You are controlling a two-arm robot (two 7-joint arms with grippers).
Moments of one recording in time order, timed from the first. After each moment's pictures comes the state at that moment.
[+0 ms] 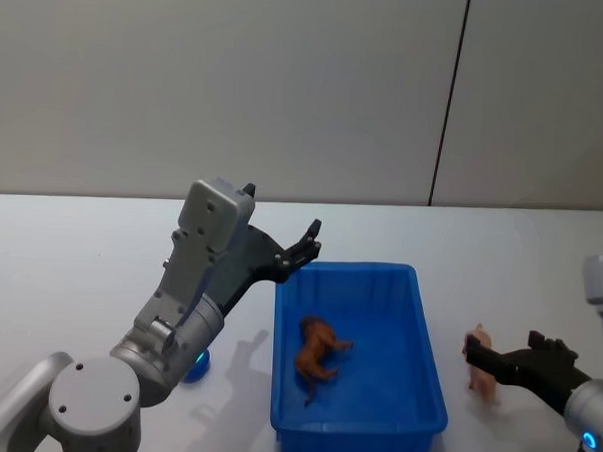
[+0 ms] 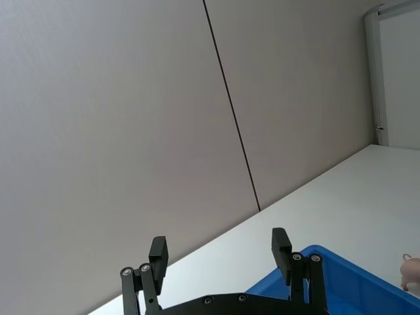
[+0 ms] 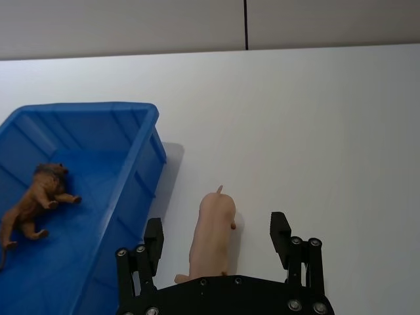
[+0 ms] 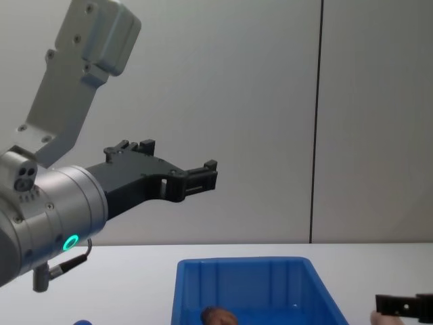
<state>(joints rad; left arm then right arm) -0.24 0.38 0.45 -1.63 -0.20 0.01 -0.01 0.05 0.26 -0.18 -1.63 0.39 0.50 0.06</state>
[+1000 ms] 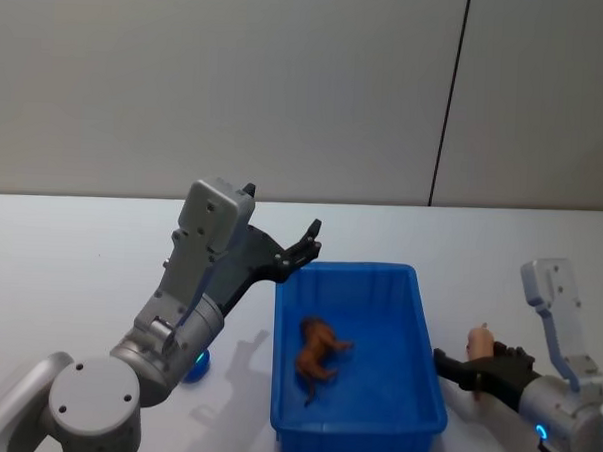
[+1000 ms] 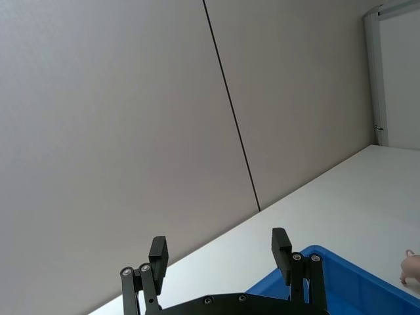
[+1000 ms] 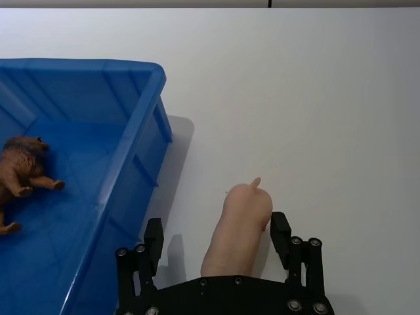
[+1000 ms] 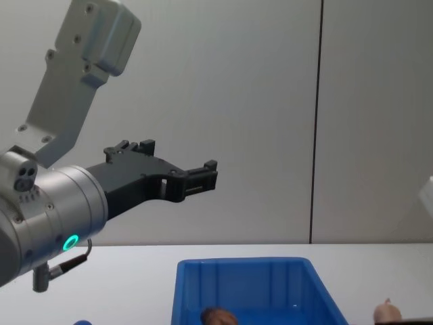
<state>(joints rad) -0.24 0.38 0.45 -1.63 -0.20 0.01 -0.01 0.17 0.18 -0.24 -1.43 0.28 0.52 0.09</state>
